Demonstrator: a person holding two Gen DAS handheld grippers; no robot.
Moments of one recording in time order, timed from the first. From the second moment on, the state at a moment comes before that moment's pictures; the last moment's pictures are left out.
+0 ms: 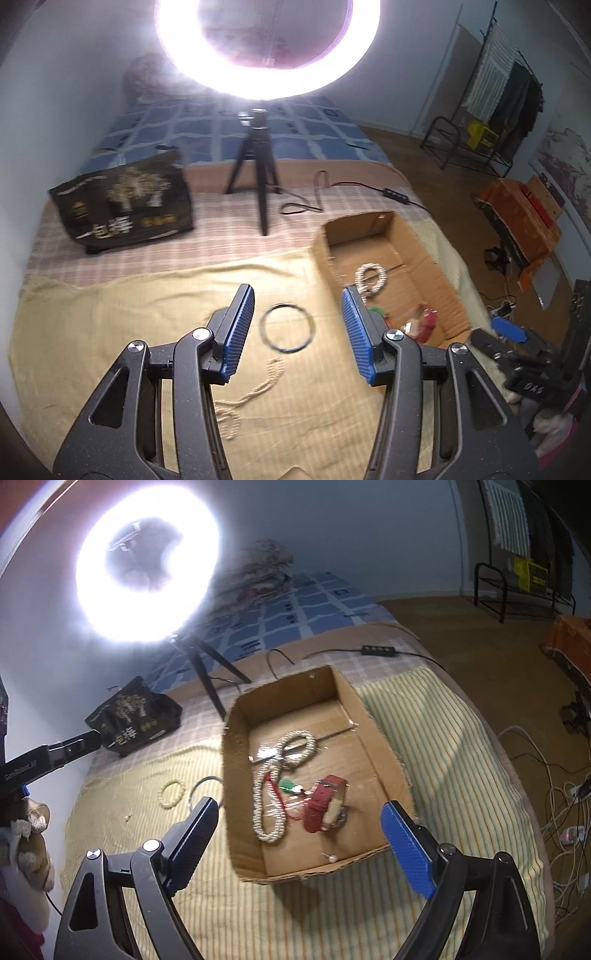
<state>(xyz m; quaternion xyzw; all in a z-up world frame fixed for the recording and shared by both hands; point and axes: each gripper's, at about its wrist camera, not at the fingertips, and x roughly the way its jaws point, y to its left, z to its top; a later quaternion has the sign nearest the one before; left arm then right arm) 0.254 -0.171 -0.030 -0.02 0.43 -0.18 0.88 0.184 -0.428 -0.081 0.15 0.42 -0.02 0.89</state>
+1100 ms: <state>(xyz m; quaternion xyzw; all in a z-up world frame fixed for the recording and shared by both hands) 0.269 0.011 -0.122 -0.13 0.52 -0.09 0.84 0.216 -0.275 -0.129 0.14 0.52 0.13 0.84</state>
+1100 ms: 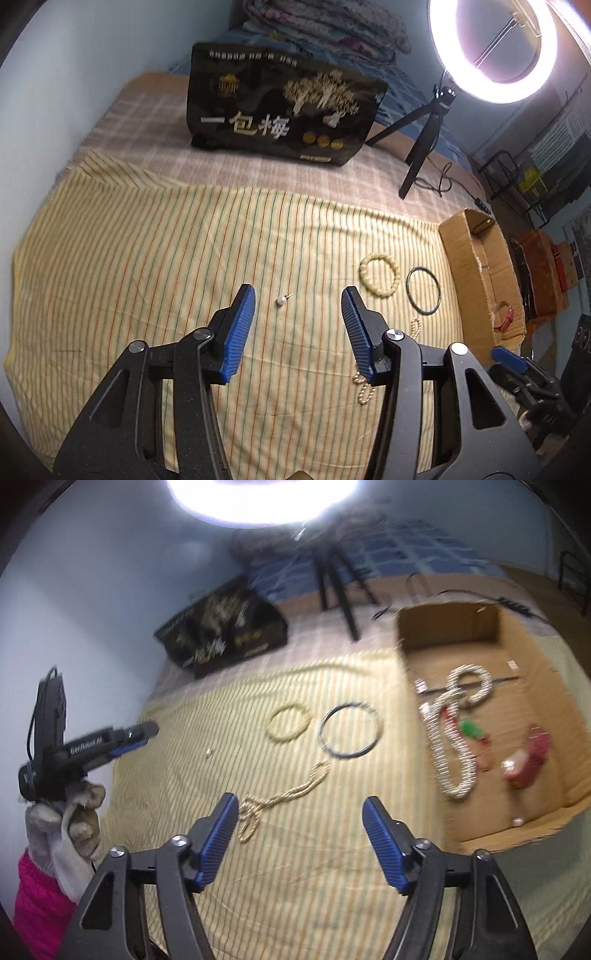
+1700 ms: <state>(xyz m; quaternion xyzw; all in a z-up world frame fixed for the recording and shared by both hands) 0.286 -0.013 -0.179 -0.06 0.56 -0.10 0.82 0.219 -0.181 -0.197 0.03 0.58 0.16 0.80</state>
